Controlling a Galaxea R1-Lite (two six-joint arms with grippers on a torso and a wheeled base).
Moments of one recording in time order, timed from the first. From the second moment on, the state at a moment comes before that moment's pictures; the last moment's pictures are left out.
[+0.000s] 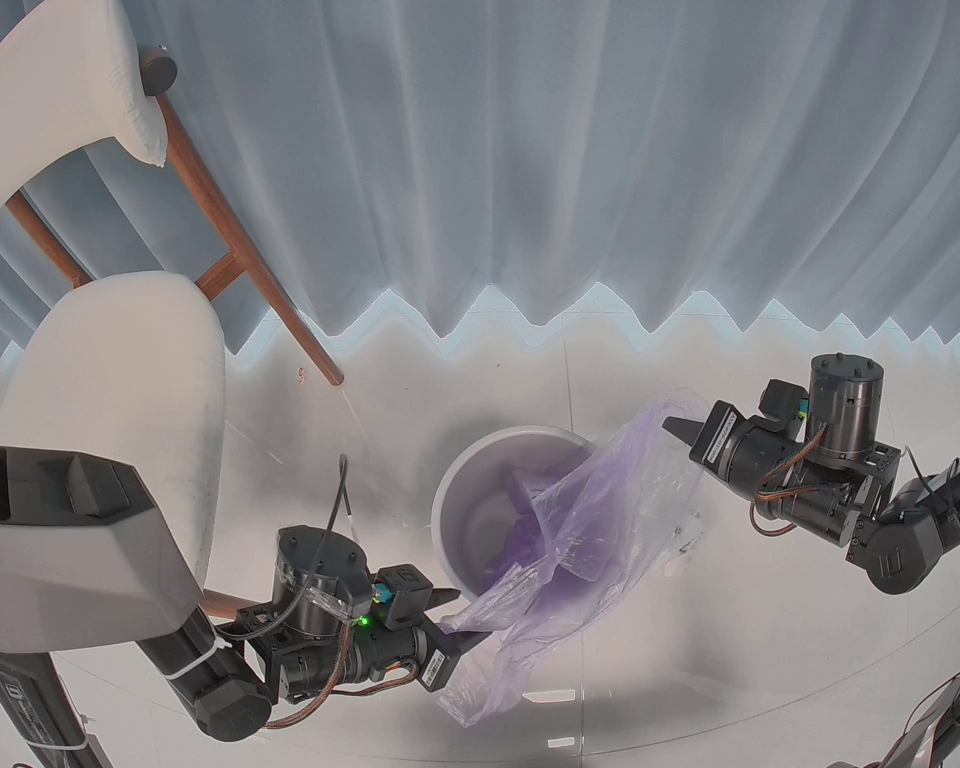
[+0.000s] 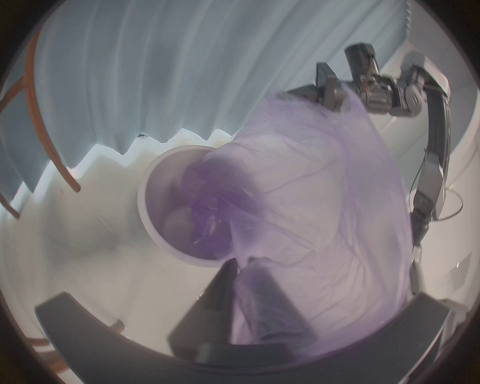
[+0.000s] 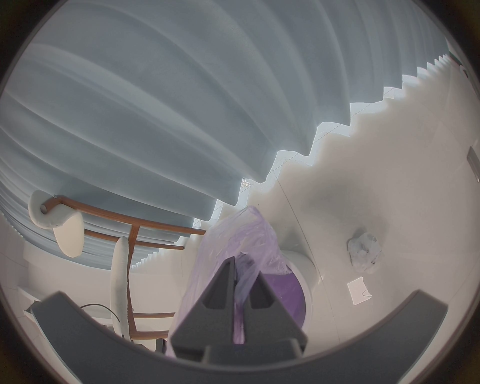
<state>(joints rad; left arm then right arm) -0.68 2.05 -0.43 -1.15 -0.16 0.10 0.47 1.74 -0.67 -0.80 0.01 0.70</state>
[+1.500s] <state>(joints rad) -0.66 1.91 -0.63 -0.92 -0.03 -0.45 0.34 1.90 -1.15 -0.32 0.29 0.47</state>
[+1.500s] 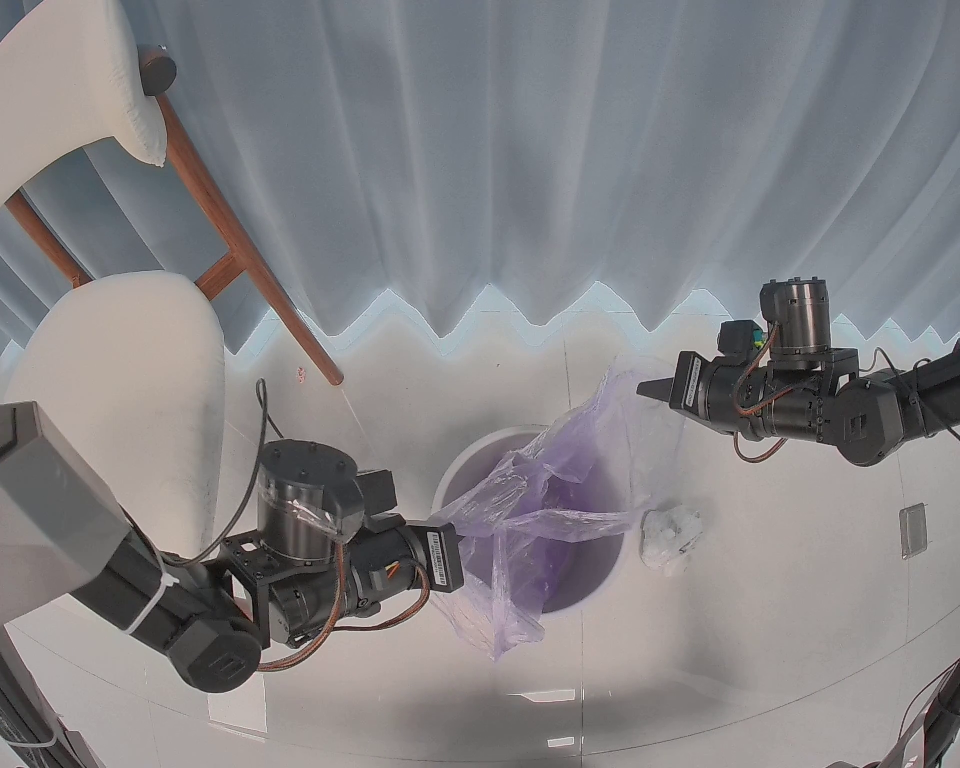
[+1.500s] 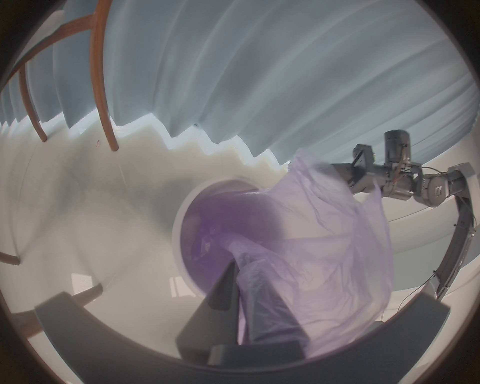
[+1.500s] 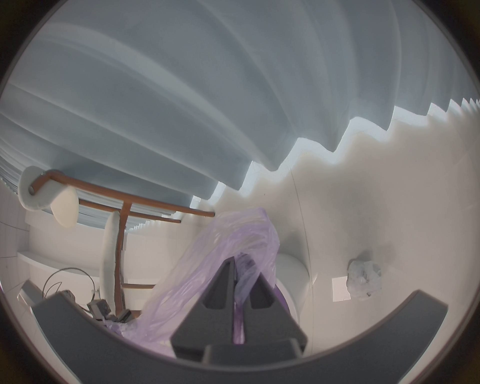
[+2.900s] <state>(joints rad) -0.52 2.08 -0.94 -0.67 0.23 -0.45 0.30 2.15 -1.41 -0.33 0.24 0.47</state>
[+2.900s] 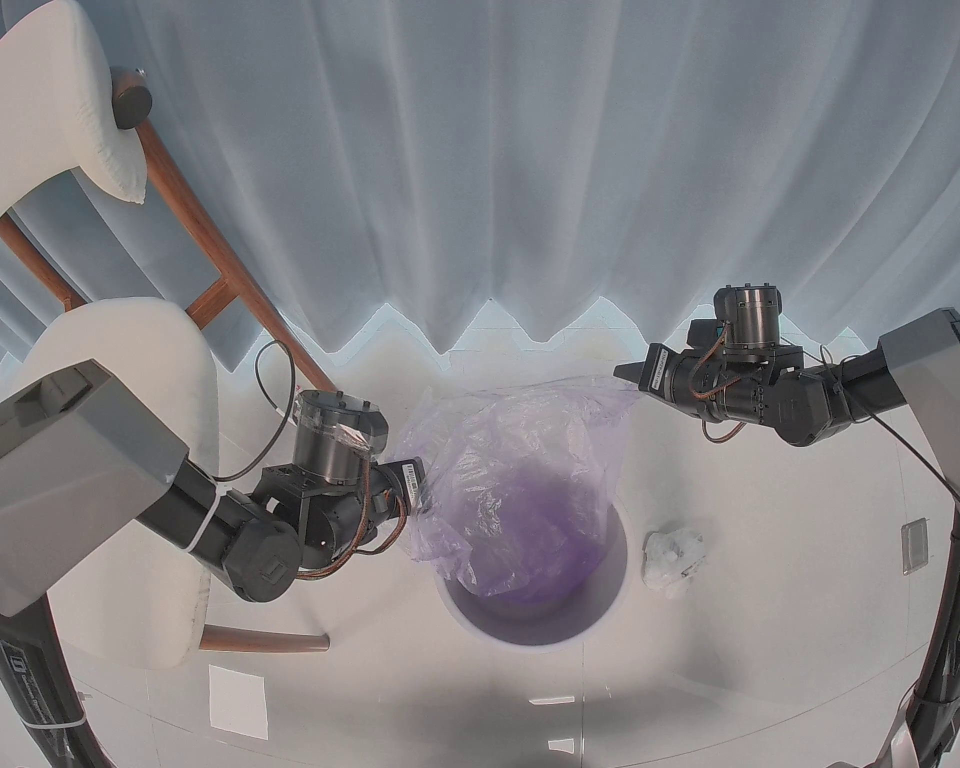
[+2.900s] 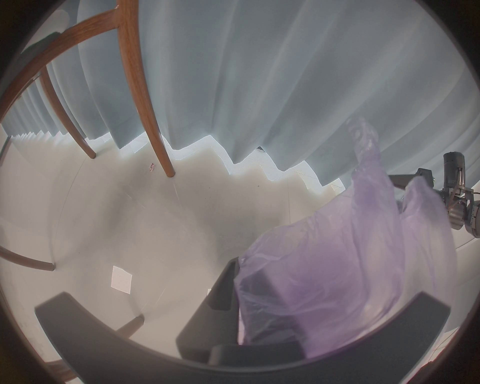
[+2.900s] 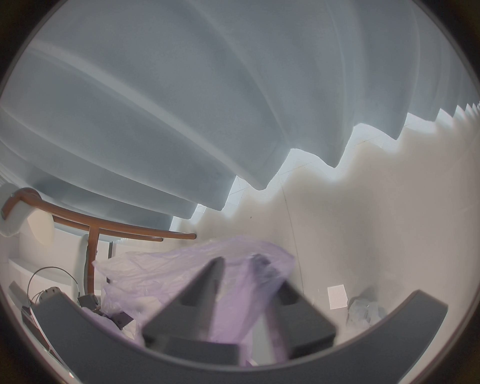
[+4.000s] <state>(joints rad) -0.58 2.05 -0.92 -0.67 0.25 -0.51 0.49 1.93 -1.37 0.06 0.23 1.14</state>
